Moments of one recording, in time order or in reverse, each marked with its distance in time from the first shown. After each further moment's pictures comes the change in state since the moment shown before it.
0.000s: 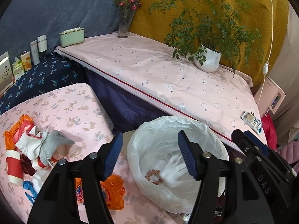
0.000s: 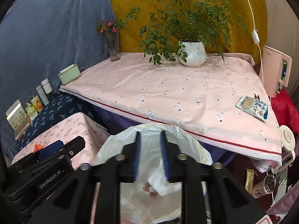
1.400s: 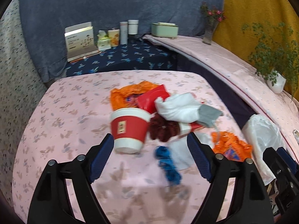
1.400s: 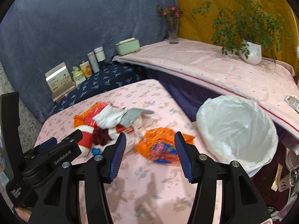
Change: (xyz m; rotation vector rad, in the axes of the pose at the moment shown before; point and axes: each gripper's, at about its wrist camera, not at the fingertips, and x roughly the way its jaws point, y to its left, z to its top) left arm -0.121 0.226 -0.093 -0.262 -0.021 0.427; right arm -0.055 0.196 -0.105 -0.210 0.124 0.270
